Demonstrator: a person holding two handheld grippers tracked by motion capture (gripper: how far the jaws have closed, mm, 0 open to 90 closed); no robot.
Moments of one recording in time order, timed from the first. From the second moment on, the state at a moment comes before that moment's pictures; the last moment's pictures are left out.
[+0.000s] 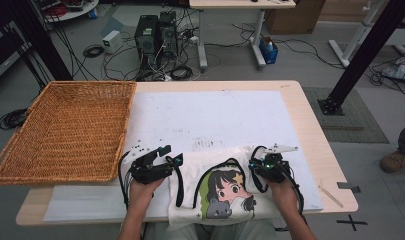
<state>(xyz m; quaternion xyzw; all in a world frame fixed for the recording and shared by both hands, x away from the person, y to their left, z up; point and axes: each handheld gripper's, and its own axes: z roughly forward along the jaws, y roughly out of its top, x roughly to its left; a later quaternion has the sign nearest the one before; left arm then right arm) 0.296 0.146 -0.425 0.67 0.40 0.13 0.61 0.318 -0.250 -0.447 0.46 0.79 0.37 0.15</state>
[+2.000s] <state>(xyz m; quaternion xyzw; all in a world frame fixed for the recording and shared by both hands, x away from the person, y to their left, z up) 0.303 0.152 -0.433 0.65 0.45 0.15 0.59 0.341 -0.294 -0.440 0.50 0.75 0.35 0.25</state>
